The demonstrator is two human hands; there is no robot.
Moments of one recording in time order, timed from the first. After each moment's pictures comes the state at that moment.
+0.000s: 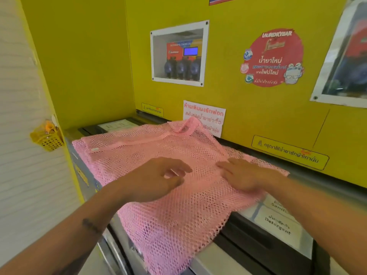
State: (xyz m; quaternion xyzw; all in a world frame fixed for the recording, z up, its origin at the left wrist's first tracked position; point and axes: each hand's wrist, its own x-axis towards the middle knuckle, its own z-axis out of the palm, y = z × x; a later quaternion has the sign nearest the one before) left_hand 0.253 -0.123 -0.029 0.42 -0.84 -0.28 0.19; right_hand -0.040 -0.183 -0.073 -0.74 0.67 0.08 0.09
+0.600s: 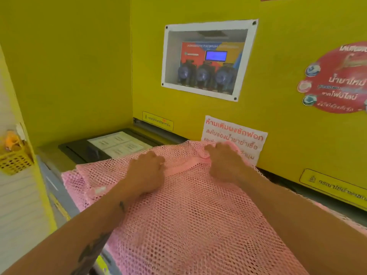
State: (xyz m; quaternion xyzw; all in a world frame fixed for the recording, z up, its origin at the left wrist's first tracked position) left_hand 0.327 -0.391 -0.076 0.57 -0.81 -0.02 0.12; right_hand 0.101 -0.353 -0.037 -0.69 0.72 -0.03 -0.09
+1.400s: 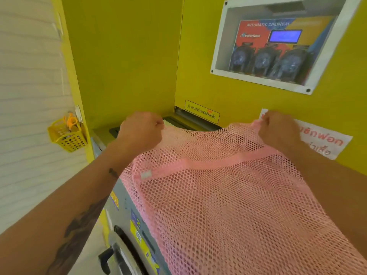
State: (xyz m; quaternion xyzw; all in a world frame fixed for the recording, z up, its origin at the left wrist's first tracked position) left_hand 0.450 -0.418 -0.021 0.61 -0.73 0.04 0.30; right_hand 0.098 -0.451 -0.010 -0.61 0.72 -0.28 -0.18
